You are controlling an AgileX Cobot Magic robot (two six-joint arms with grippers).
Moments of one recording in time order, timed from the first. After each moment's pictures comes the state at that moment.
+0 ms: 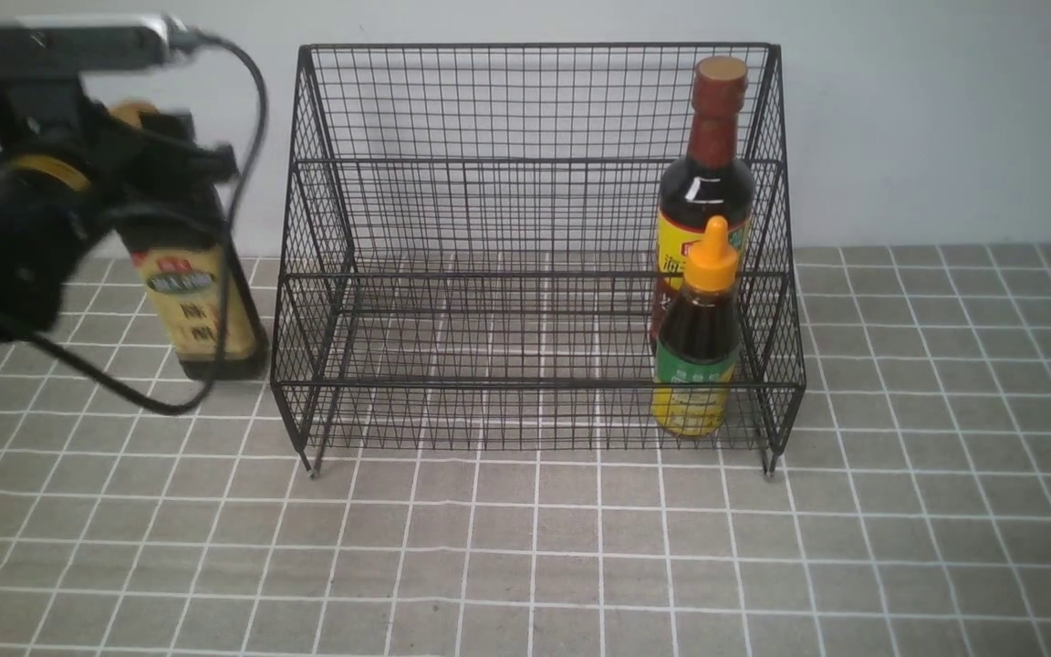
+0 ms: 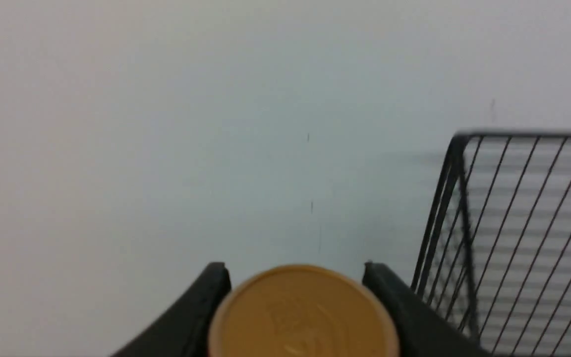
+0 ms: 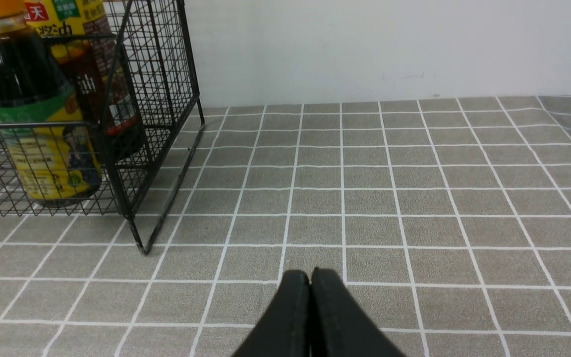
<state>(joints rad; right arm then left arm) 0.03 -0.01 0.02 -0.01 0.37 0.09 -0.06 1.54 -0.98 -0.18 -0.35 0.12</state>
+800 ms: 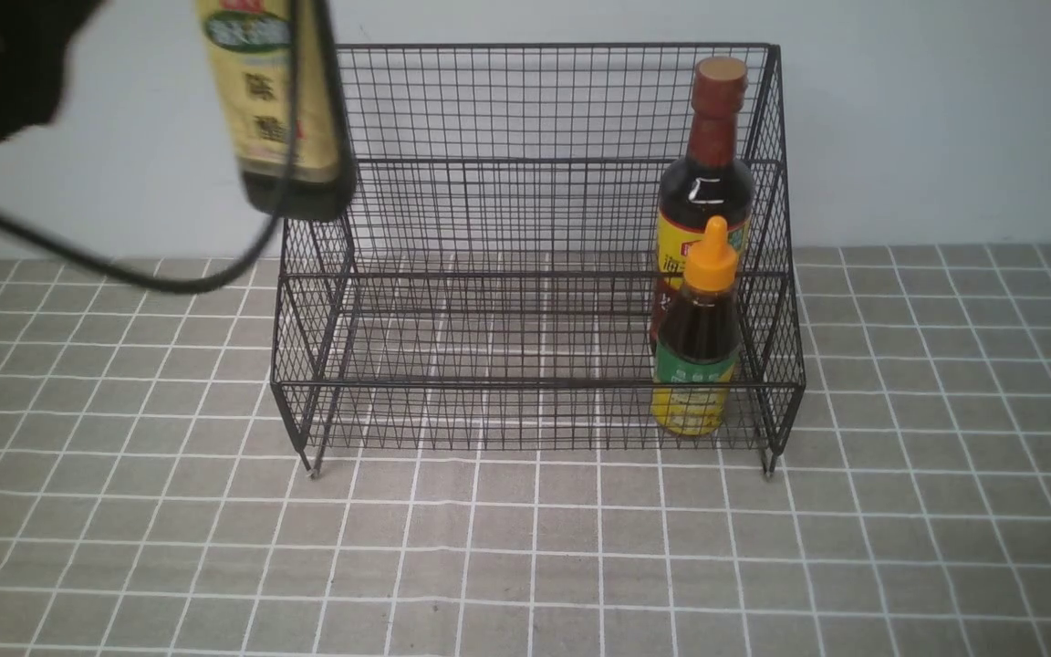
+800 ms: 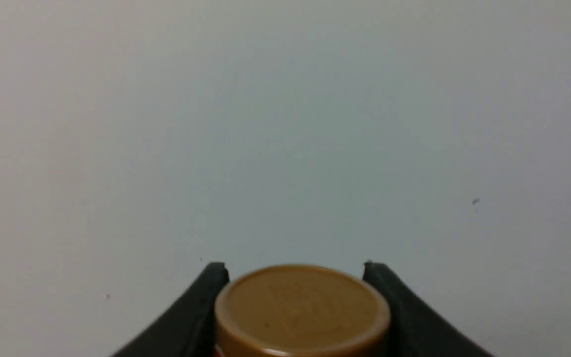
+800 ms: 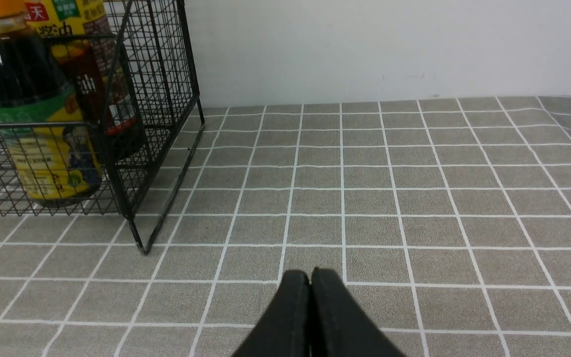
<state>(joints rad) 0.03 -0.01 0.02 -0.01 0.37 0.09 -0.30 1.51 -1.33 -0.16 -0.27 0.15</state>
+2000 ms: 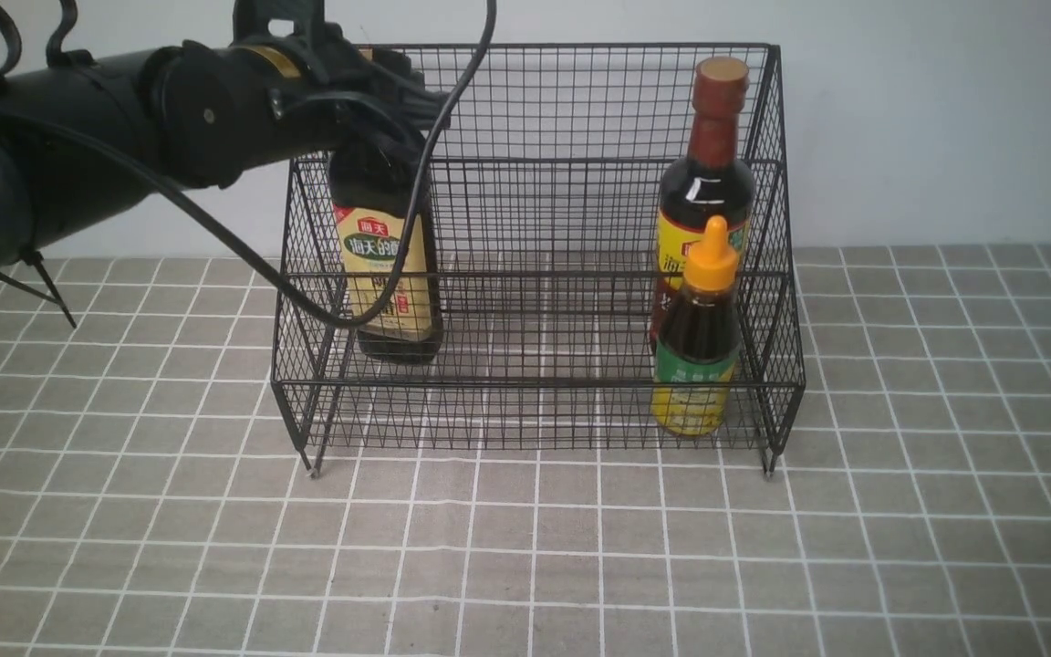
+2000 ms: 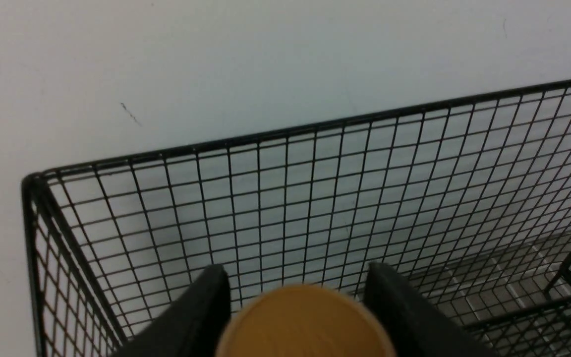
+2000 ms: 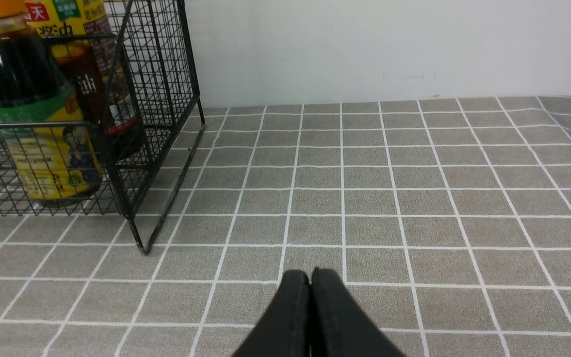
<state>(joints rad) 0.03 -0.01 0.02 -0.01 0.37 0.09 -0.30 1.73 -1.37 -0.25 0.06 0.21</state>
